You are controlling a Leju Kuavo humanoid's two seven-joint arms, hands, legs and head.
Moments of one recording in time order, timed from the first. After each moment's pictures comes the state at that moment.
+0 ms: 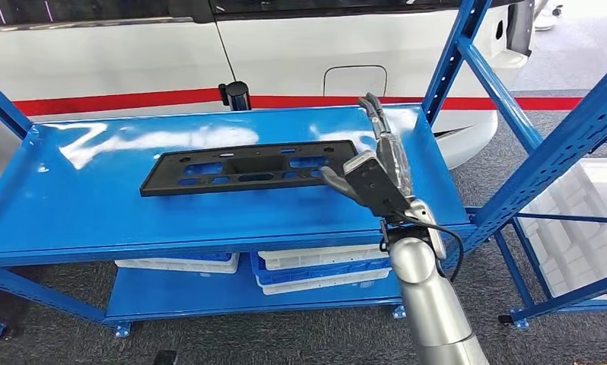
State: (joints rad) left arm -0.08 -0.05 -0.25 -0.19 0.39 0.42 -0.21; right arm -0.44 0.12 0.58 -1.37 0.68 -0.09 -0.14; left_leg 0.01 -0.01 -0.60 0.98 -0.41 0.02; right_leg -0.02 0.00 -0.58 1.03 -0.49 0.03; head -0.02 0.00
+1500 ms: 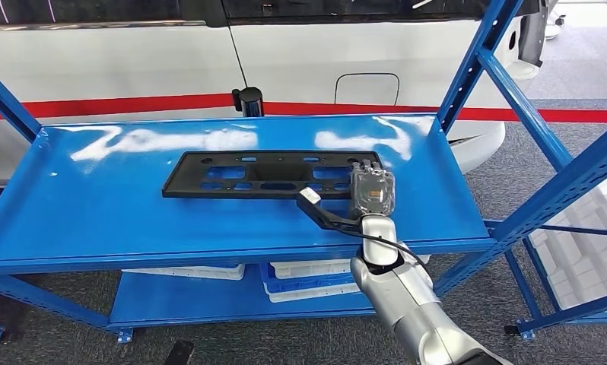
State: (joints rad) left arm -0.12 -0.05 -0.35 -0.18 0.25 0.43 -0.15; right arm -0.62 0.13 0.70 -0.66 1.57 -0.42 0.40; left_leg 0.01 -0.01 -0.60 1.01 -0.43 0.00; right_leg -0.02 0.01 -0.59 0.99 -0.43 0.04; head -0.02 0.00
